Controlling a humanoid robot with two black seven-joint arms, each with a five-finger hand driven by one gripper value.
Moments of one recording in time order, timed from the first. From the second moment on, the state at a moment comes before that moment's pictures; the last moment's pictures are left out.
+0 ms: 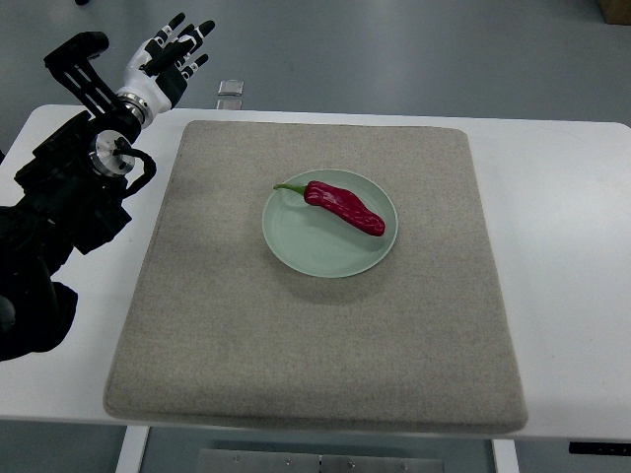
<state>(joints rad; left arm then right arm) -1.16 0.00 -0.20 0.08 -0.52 -0.38 -0.16 0.03 0.00 0.07 0.13 -0.17 0.18 0.06</state>
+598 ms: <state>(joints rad) -1.16 0.00 -0.21 0.08 -0.53 -0.39 -0.16 0.03 0.00 0.07 0.13 -0.17 0.18 0.06</state>
